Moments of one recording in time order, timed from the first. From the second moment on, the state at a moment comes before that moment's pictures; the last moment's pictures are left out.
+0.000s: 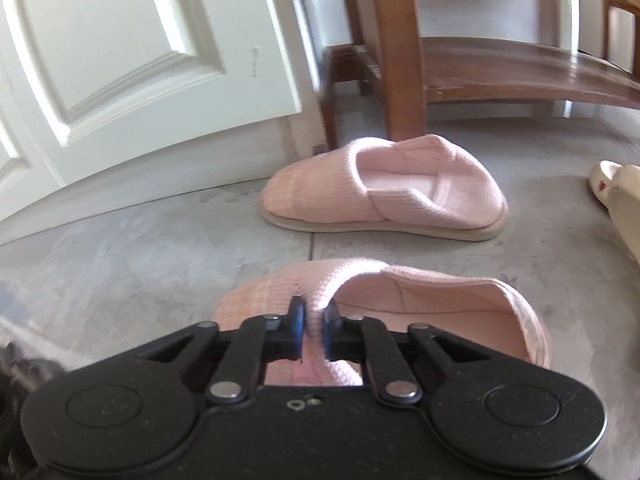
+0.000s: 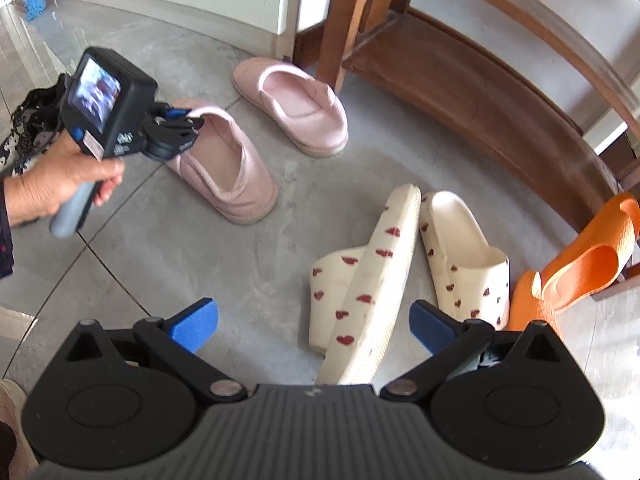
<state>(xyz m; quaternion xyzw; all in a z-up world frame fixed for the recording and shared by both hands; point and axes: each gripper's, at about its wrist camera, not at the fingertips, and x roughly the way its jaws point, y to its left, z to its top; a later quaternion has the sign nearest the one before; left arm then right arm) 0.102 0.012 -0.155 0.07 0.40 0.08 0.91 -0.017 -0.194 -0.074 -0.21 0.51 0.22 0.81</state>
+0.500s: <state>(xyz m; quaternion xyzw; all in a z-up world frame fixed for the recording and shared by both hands) -0.047 0.073 -0.138 -0.18 0.49 0.17 0.83 -0.018 -0.173 -0.074 -0.21 0.48 0.28 0.81</state>
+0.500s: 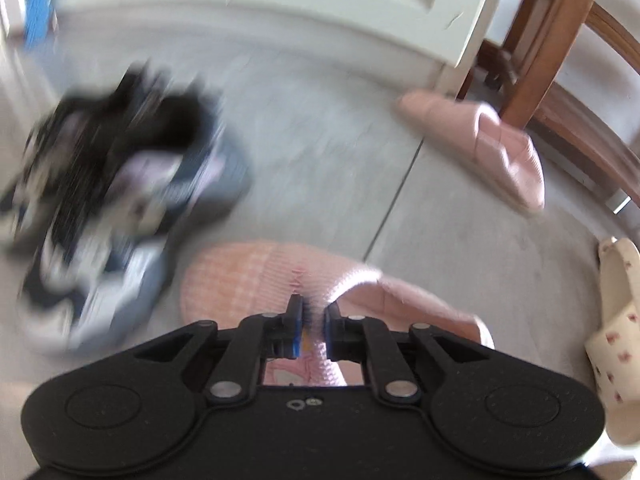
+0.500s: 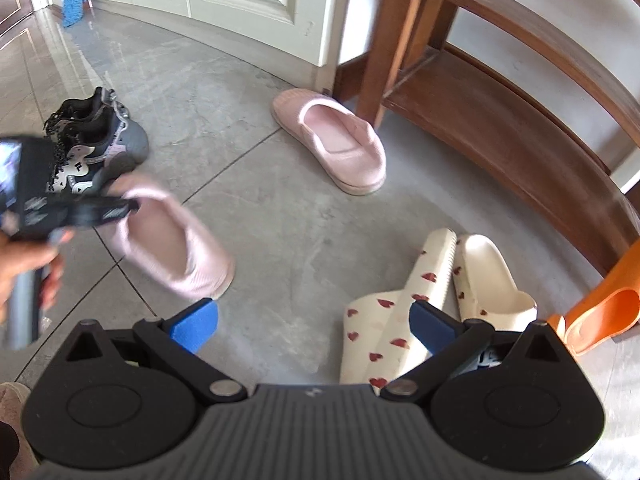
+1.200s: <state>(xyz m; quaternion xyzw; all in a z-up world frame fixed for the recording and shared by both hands) -0.066 0.102 -0.130 0.09 0.51 -0.19 0.83 -0.029 -0.143 -0.076 -0.25 0.45 0.30 0.80</state>
